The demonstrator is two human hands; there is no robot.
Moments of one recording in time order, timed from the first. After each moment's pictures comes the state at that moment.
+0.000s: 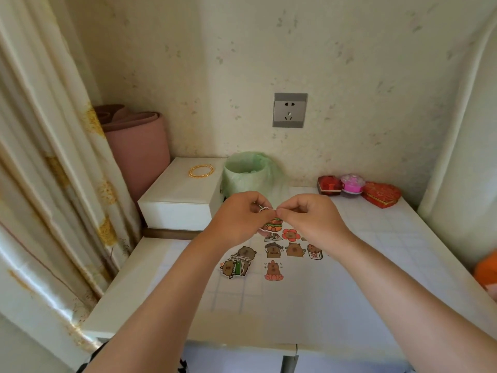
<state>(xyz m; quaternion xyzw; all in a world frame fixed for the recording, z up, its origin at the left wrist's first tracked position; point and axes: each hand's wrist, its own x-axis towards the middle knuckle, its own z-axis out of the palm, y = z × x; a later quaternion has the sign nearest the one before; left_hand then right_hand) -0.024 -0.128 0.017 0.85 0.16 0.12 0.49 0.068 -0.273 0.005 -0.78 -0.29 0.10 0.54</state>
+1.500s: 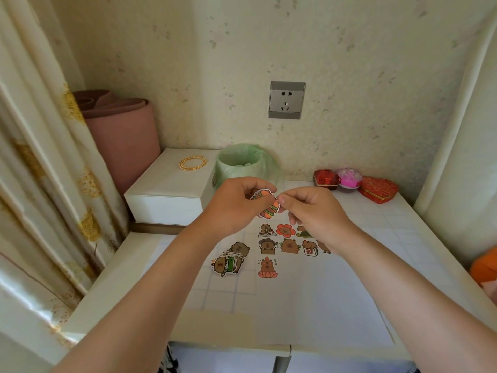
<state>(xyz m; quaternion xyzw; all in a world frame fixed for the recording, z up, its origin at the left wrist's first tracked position) -0.013 -0.123 0.018 0.81 0.12 0.18 0.55 0.077 -0.277 0.006 -0.76 -0.32 0.13 0.55</state>
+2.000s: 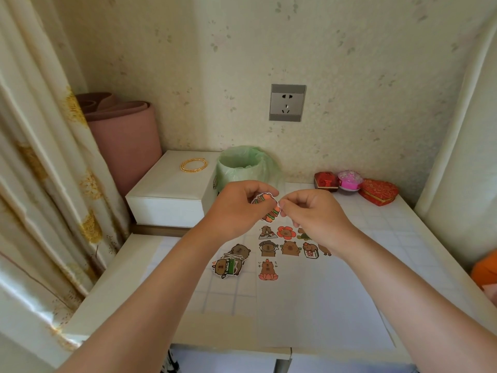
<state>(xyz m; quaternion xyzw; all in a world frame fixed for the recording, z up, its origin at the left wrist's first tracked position) -0.013 -0.128 0.018 0.81 0.12 0.18 0.54 0.074 -0.277 0.009 -0.77 -0.31 0.12 0.55</state>
